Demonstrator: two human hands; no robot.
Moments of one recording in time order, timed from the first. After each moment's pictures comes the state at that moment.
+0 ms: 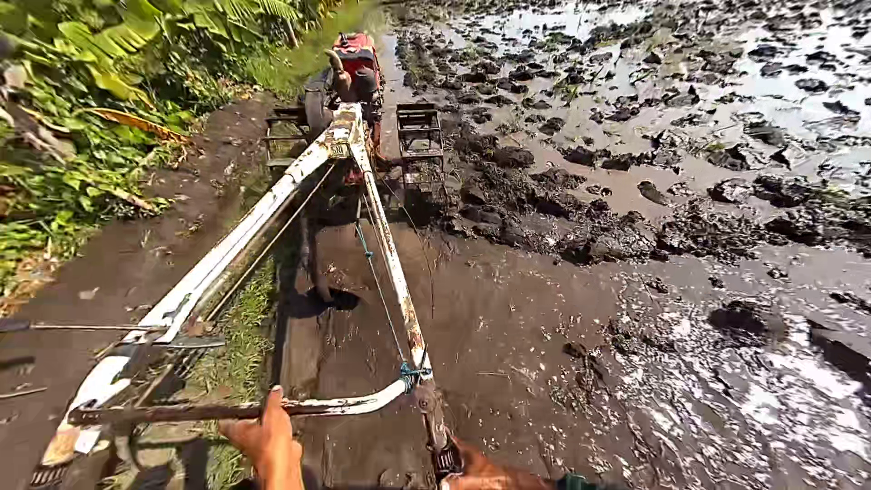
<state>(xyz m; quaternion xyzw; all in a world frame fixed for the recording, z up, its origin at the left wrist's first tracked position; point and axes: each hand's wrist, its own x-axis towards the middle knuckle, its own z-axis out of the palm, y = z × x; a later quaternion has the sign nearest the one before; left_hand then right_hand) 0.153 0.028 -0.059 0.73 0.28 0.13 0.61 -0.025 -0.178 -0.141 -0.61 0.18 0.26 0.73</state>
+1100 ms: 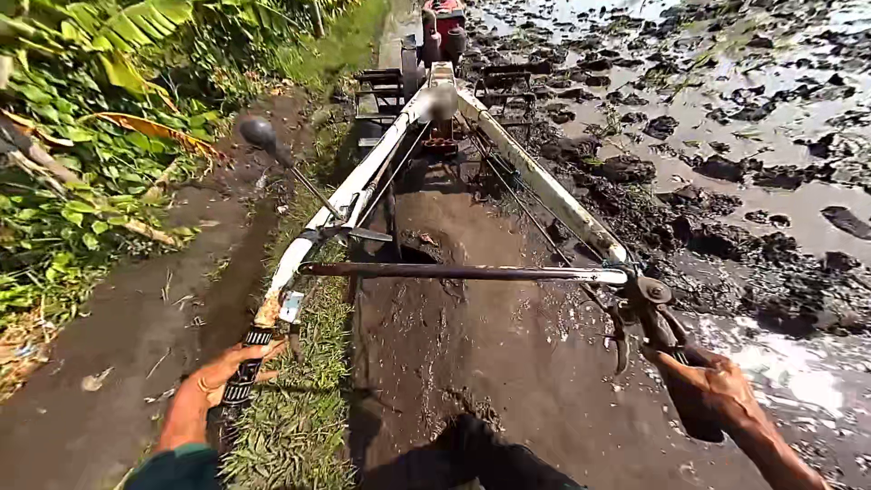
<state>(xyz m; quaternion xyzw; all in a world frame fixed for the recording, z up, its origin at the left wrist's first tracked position) 0.995 0.345 -0.164 0.78 0.05 -0.34 0.52 0.595 -0.221 -0.179 -0.77 0.51 -0.11 0.36</state>
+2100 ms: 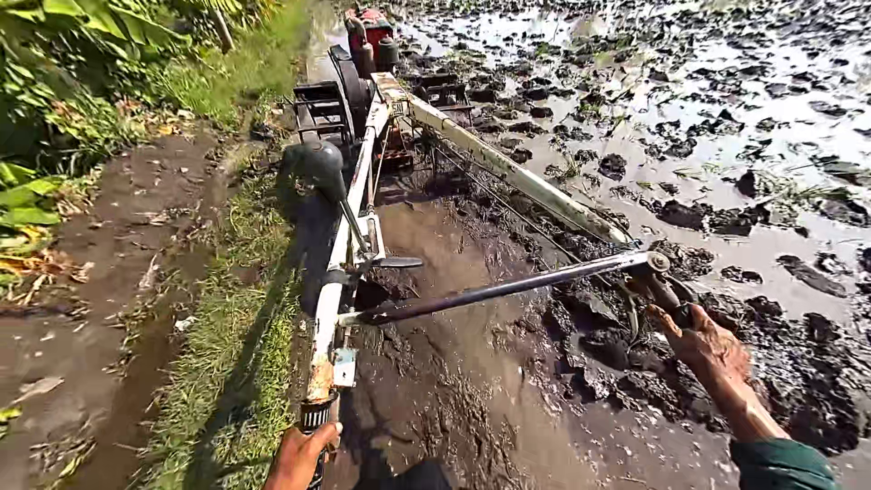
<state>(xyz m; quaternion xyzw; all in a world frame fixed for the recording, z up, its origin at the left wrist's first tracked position) 1.344 -0.112 -0.140 0.81 0.04 -0.32 0.49 1.028 -0.630 -0.171 -0.76 0.63 -0.11 0.12</state>
